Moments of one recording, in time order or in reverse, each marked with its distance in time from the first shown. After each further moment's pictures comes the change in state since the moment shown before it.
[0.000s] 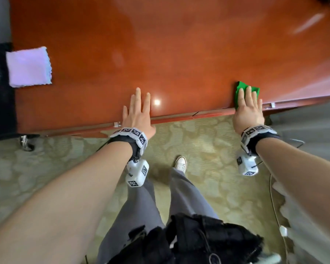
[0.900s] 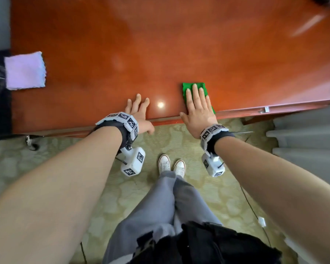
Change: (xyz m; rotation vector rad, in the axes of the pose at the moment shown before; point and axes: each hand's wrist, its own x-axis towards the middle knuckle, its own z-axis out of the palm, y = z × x) left_hand 0.015 0.037 -0.023 -0.254 -0.358 -0.148; right_hand 0.003 -0.078 0.018 0.008 -0.050 -0.402
